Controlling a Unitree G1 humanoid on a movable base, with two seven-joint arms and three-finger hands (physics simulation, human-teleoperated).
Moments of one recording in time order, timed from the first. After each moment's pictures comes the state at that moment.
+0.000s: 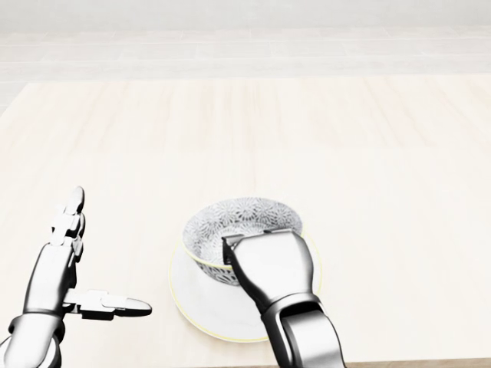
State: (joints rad) left arm -0.13 0.16 0.16 0.21 0.16 -0.09 -0.11; right arm -0.11 0.14 0.28 -0.09 -1.58 0.09 0.31
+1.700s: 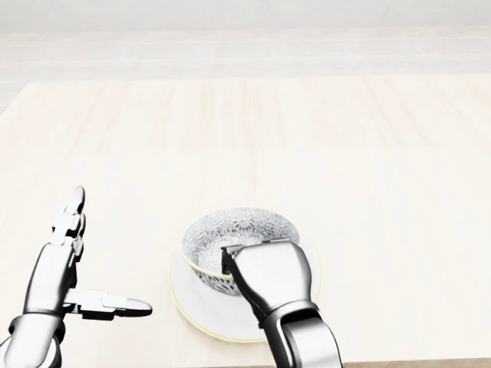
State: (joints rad) left arm -0.12 0.15 0.16 0.20 0.16 -0.09 -0.11; right arm -0.10 0.12 0.28 -0.02 -1.51 0.09 0.24
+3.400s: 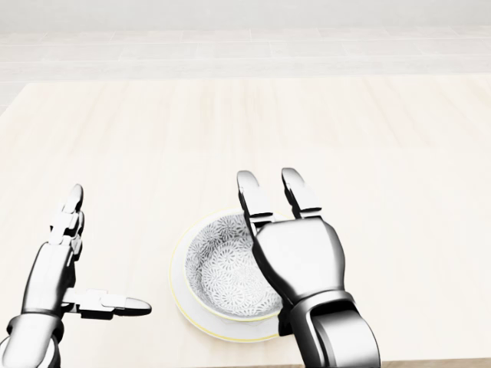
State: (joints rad) left arm -0.12 0.16 0.16 0.18 0.16 -0.09 -0.11; right arm -0.07 0.10 0.26 -0.31 -1.54 0.09 0.41
